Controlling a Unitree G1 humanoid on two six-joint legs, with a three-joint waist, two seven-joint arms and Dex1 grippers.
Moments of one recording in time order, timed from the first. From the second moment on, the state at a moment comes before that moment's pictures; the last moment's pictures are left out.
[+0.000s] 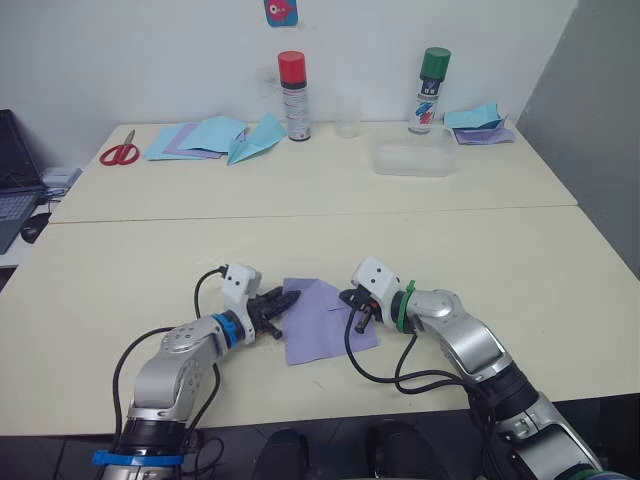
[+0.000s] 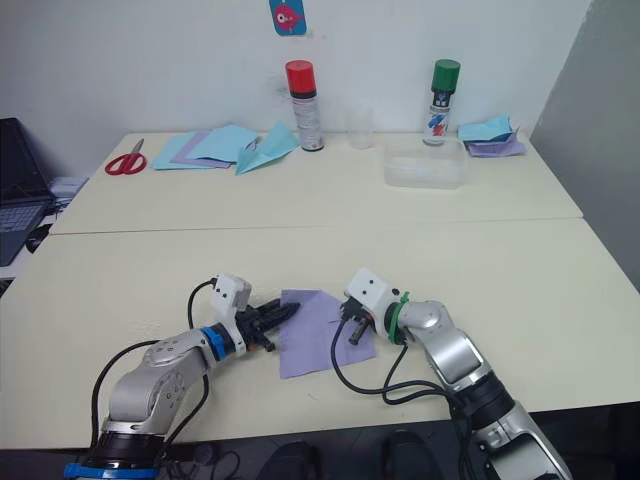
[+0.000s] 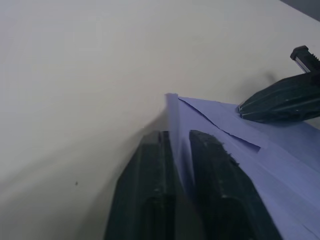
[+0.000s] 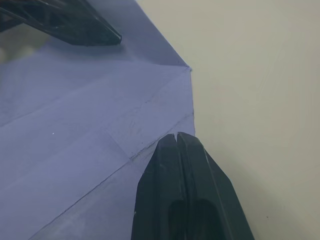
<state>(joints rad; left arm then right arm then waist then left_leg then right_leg) -0.13 0.42 0.02 -0.07 -0.39 0.47 -0.71 -0.43 -0.29 0.42 -0.04 0.02 0.58 0.65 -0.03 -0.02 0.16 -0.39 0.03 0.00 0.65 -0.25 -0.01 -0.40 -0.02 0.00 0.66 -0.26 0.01</state>
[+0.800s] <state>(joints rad) -0.21 0.52 -0.16 -0.01 -0.10 0.23 -0.76 -0.43 -0.29 0.41 -0.05 0.02 0.60 0.65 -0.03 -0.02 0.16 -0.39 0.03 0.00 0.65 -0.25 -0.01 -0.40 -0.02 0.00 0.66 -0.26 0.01</state>
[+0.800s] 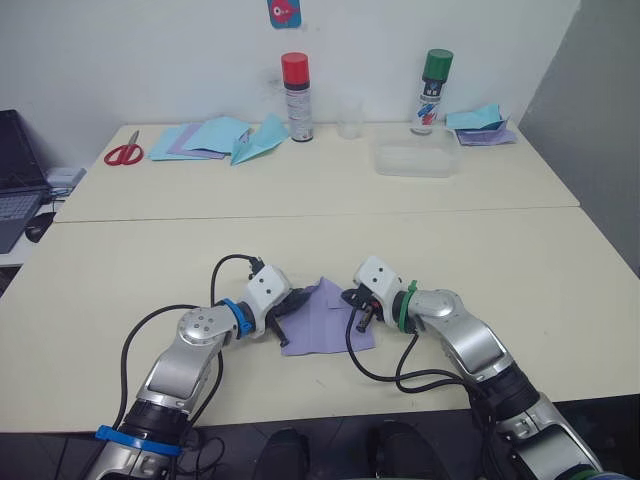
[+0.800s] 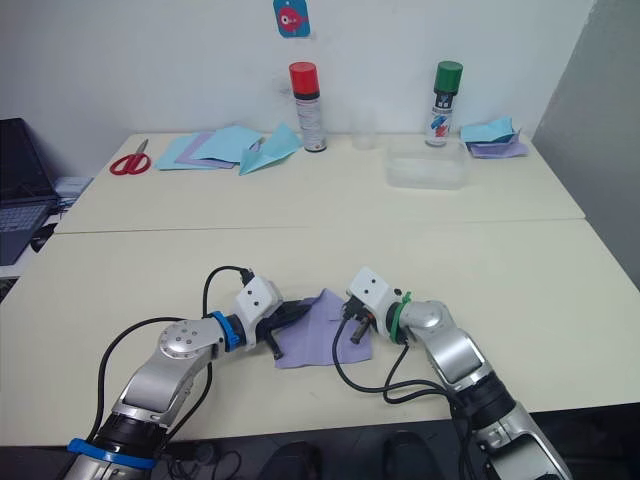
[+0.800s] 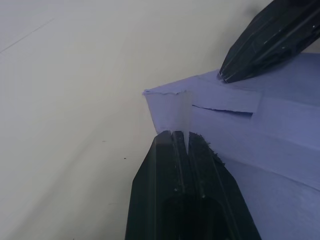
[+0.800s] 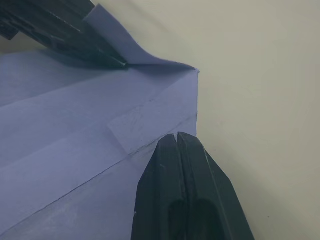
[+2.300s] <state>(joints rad) -0.21 0.57 -0.19 -0.04 -0.06 0.25 -0.78 -0.63 -0.11 0.43 0.28 -0.06 0.45 0.63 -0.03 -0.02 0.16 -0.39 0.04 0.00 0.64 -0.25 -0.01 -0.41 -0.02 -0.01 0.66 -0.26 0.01</state>
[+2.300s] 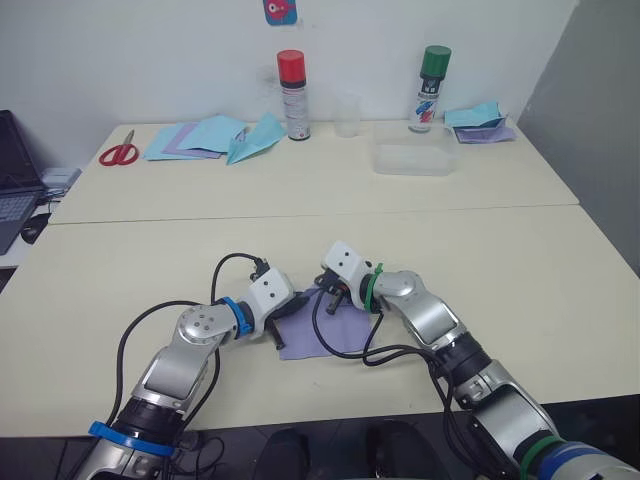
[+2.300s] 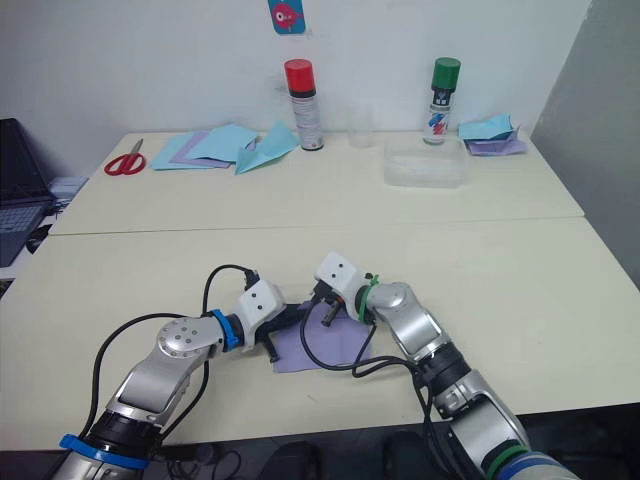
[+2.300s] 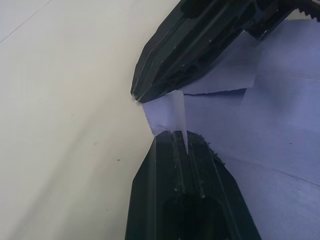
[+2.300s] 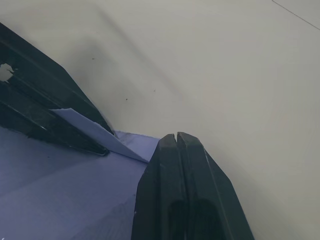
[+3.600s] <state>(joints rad) -0.15 0.49 -0.07 -0.19 -0.35 0.63 -0.67 -0.61 -0.11 0.43 0.28 -0.06 0.42 0.65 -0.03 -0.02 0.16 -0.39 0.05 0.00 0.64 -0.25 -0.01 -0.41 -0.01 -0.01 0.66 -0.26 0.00</state>
